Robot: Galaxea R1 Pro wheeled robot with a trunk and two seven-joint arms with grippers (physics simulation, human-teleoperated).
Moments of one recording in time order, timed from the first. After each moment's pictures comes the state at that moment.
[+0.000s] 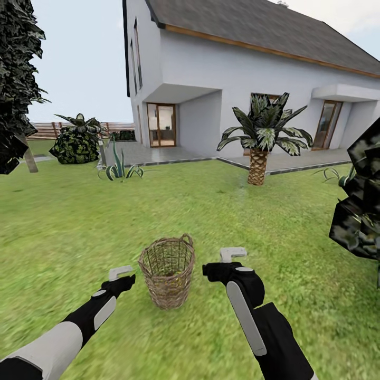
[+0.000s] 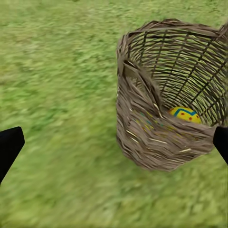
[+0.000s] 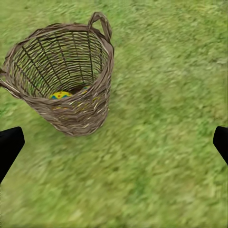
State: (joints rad) left arm -0.73 0.12 -0.39 -0.37 0.61 -0.02 0.13; right arm -0.43 0.14 0.33 -1.58 -0.35 0.99 -0.48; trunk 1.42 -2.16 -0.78
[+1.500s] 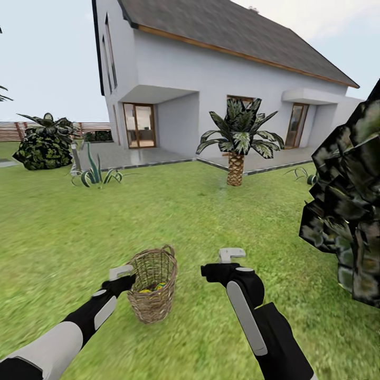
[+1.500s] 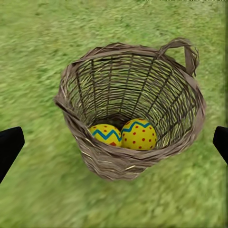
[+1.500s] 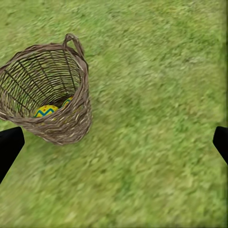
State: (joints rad) left arm -0.73 0.12 -0.39 -0.37 0.61 -0.02 0.13; right arm -0.43 0.14 0.33 -1.58 -0.39 0.99 -0.48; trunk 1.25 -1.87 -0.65
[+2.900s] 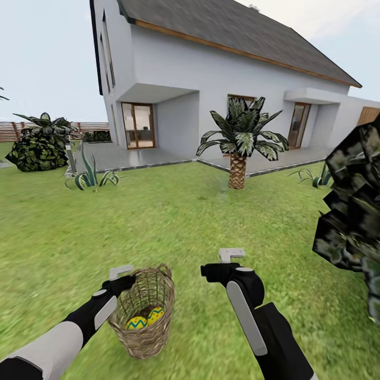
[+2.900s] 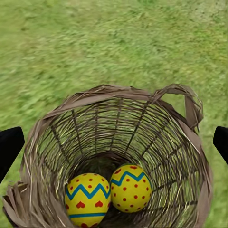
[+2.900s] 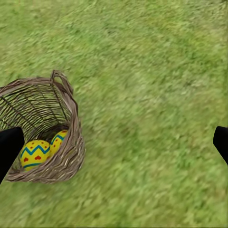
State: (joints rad) left arm -0.73 0.12 -0.39 -0.37 0.61 -0.02 0.13; right arm -0.43 0.14 0.33 -1.58 -0.39 0.99 -0.48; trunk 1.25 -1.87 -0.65
